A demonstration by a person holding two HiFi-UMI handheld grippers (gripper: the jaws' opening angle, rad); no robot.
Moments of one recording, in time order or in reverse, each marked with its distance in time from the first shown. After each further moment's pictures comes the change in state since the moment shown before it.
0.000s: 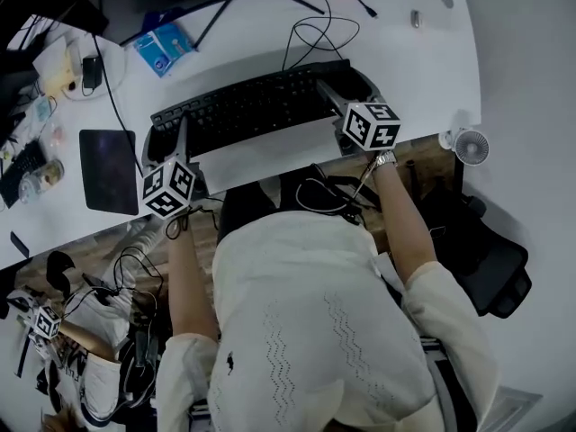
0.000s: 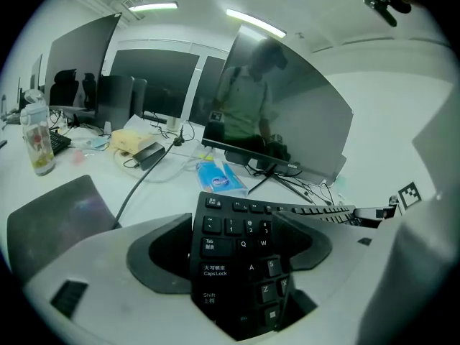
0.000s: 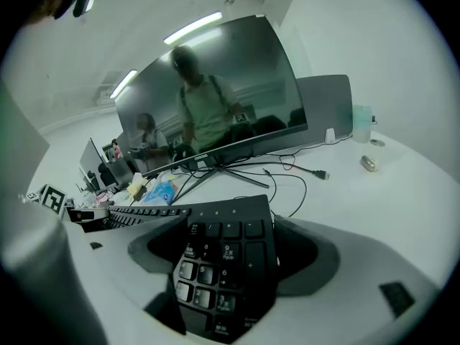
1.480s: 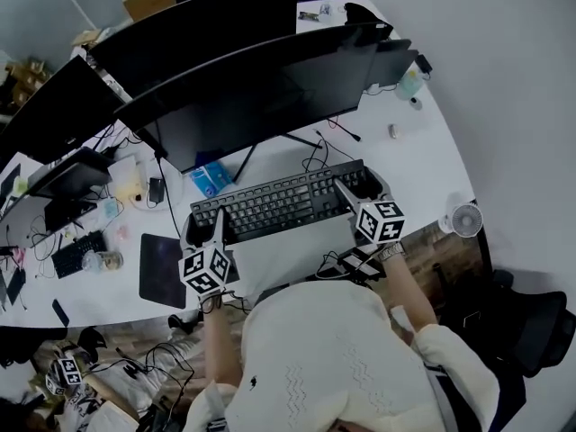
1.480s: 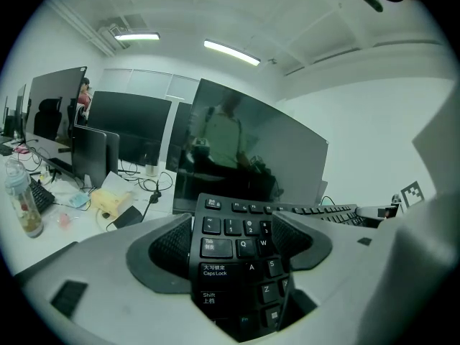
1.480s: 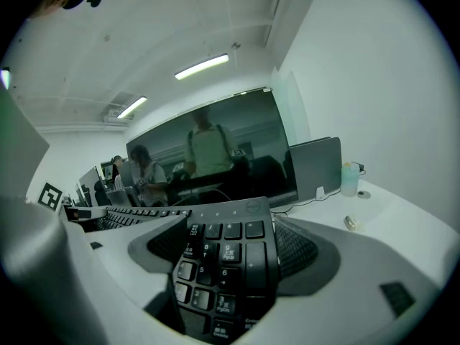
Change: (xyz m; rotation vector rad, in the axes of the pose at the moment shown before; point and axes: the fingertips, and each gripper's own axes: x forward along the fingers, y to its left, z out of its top) left arm -0.043 -0.068 0.124 0.127 -0.211 -0.091; right arm -0.088 0.015 0.111 -0.043 -0.291 -0.050
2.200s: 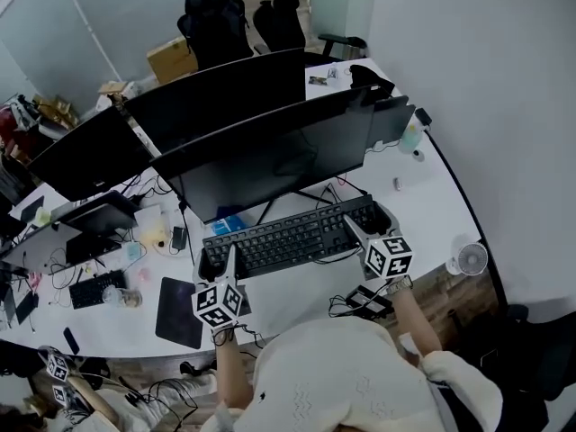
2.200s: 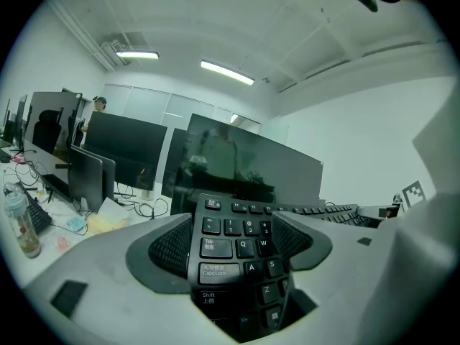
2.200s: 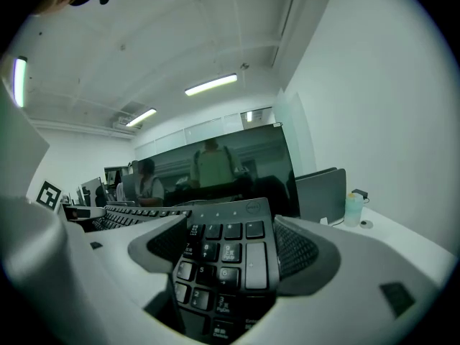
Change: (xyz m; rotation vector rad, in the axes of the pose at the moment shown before) left arm -0.018 -0.014 0.061 0.028 -0.149 -0.015; right arm -0.018 0.017 0.067 -0.064 -0.142 0.010
